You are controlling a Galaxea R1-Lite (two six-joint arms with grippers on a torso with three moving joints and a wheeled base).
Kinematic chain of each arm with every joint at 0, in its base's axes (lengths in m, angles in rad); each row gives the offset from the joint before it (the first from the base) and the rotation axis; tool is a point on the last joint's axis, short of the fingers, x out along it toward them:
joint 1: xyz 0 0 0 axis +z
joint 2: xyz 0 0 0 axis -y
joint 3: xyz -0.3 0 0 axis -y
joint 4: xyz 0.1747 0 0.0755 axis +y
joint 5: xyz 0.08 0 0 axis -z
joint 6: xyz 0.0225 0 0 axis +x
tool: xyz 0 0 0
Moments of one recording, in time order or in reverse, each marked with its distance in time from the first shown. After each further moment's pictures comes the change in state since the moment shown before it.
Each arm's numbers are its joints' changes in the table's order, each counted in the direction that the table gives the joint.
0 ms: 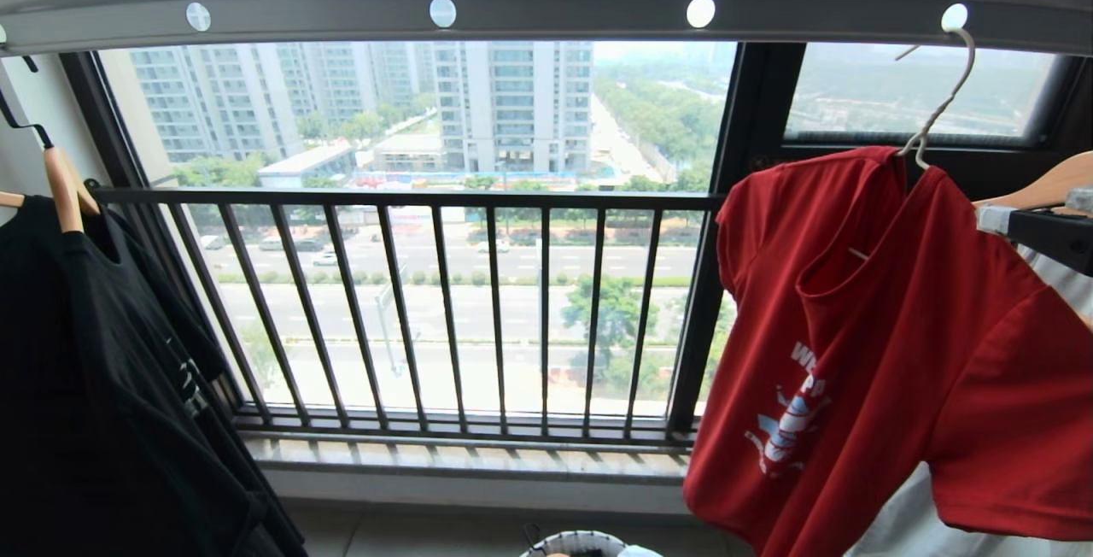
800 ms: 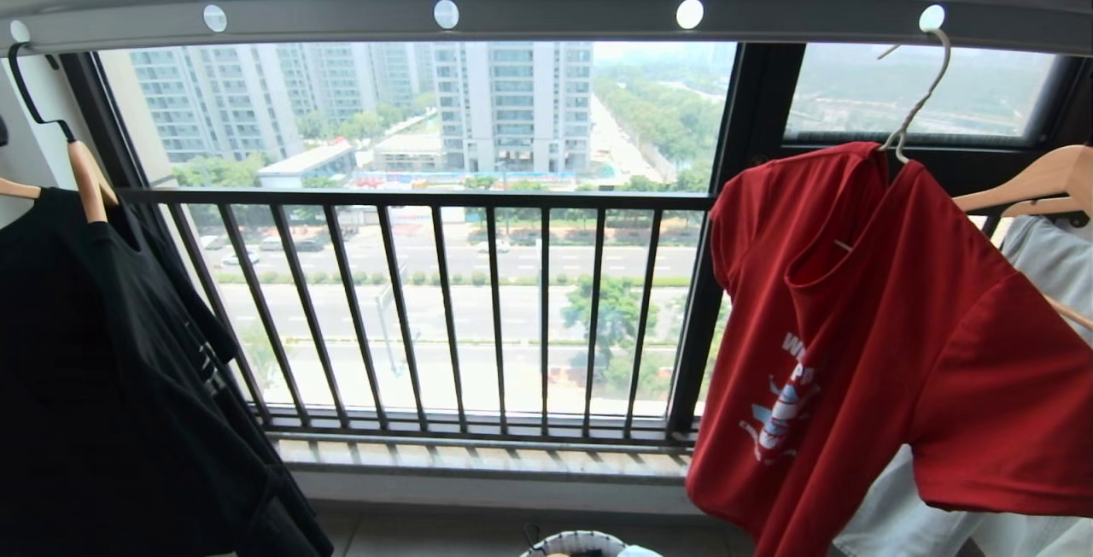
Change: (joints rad) left arm -0.004 0.024 -0.068 0.004 0.078 0.000; right arm 0.002 0.231 -0.003 0.243 -0.019 0.096
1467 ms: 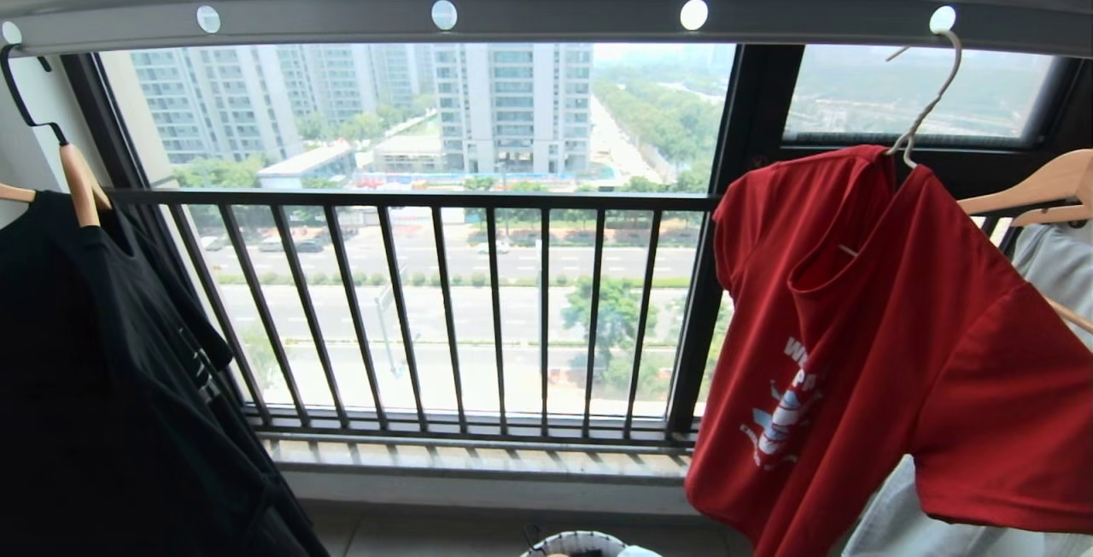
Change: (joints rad) left arm 0.287 0.383 -0.296 0.023 0.117 -0.004; right arm 0.009 0.270 0.072 0.476 -0.110 0.087
